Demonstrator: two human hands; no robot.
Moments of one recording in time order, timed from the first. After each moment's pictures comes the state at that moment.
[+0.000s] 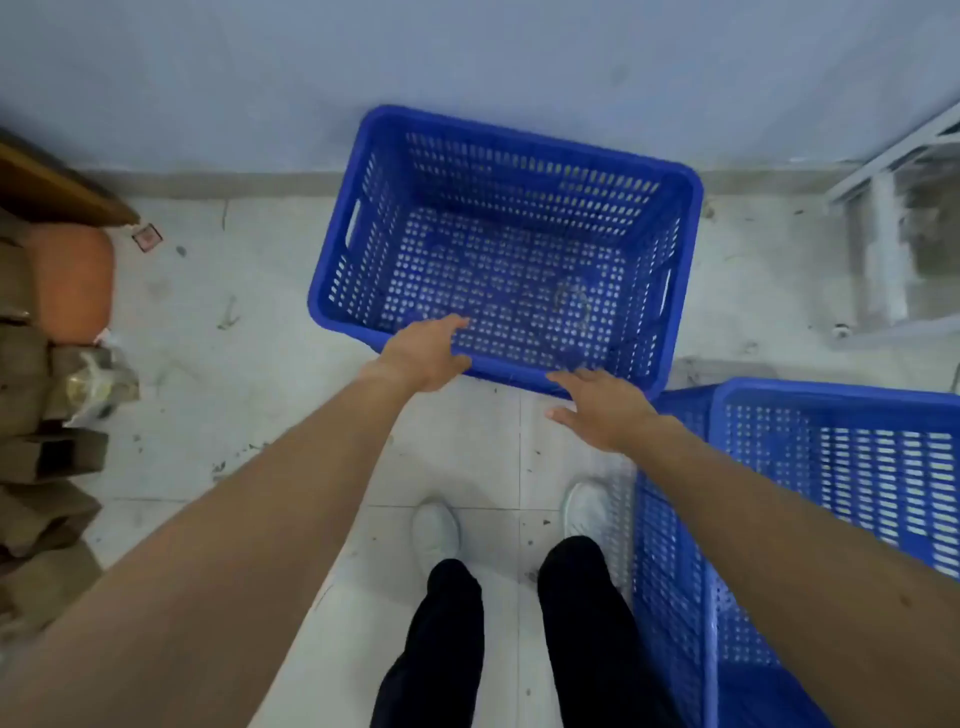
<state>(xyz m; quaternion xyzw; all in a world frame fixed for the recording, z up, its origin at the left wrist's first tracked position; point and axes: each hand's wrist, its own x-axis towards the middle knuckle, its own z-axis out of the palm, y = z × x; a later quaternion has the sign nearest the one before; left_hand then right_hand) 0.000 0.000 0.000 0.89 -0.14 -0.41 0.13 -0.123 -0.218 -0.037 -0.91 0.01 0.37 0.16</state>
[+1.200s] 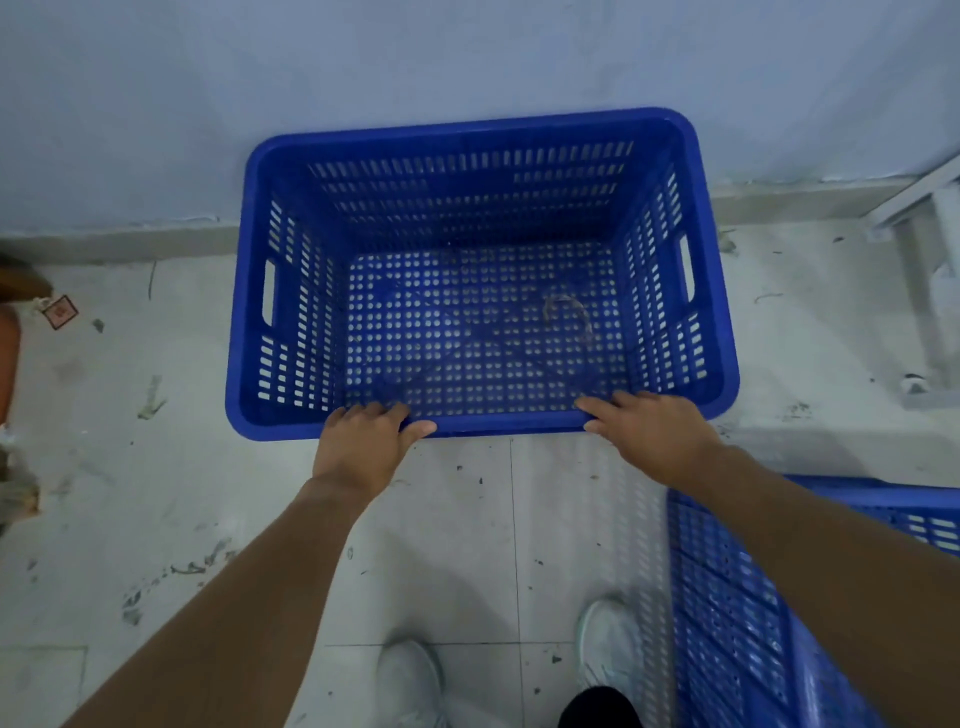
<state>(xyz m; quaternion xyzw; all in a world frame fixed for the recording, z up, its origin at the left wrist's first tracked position) 0.059 -0.006 -0.176 0.94 -0.18 -0.28 -0.09 -0.037 -0.328 -0.181 -0.97 -0.07 0.24 0.00</state>
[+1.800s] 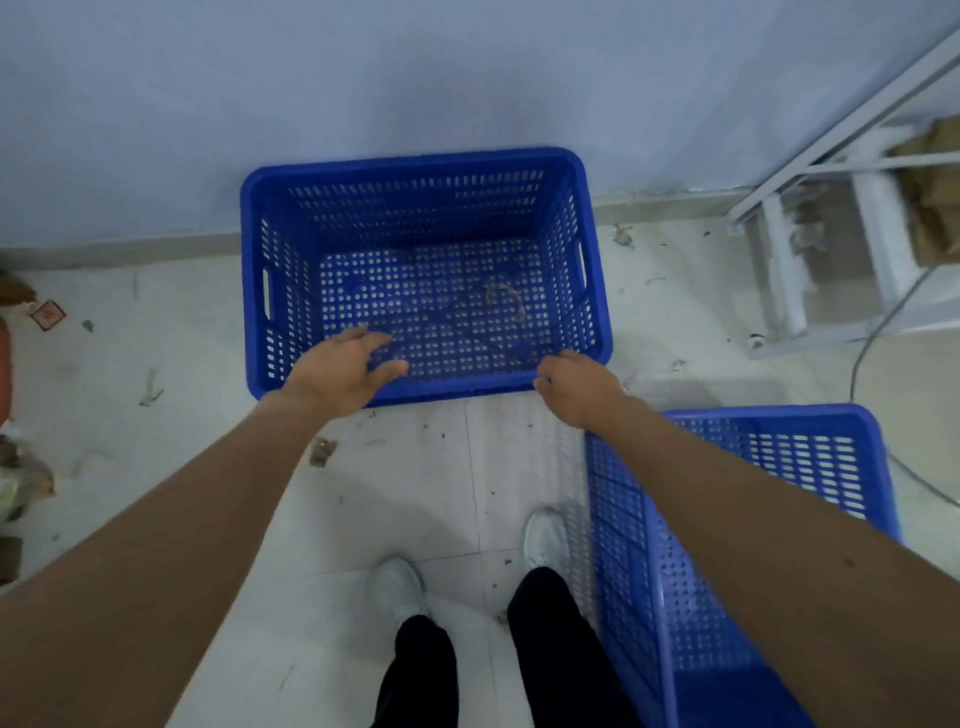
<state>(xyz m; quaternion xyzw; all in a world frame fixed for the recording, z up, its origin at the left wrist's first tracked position) 0.081 -0.027 0.006 0.91 -0.21 -0.36 0.04 -0.050 -0.302 -0.026 -0.92 0.15 0.32 0.20</state>
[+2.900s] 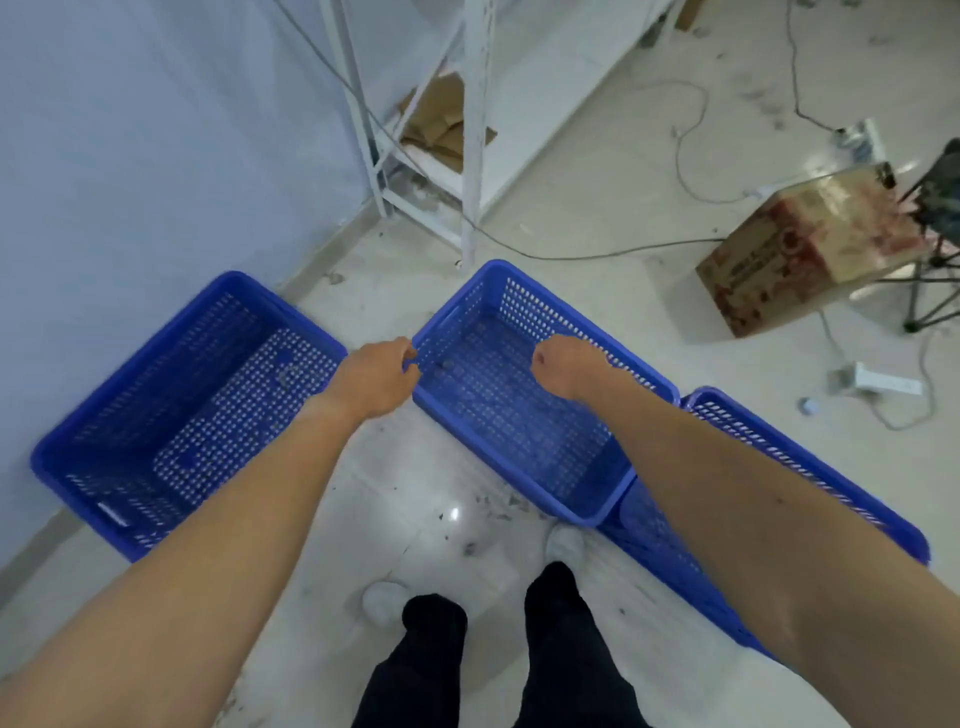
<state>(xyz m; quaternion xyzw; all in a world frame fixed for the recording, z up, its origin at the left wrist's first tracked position) -0.227 -0.262 0.260 0.77 -0.56 -0.31 0.03 -0.469 -0.379 0.245 -0.81 0.49 0.23 0.22</state>
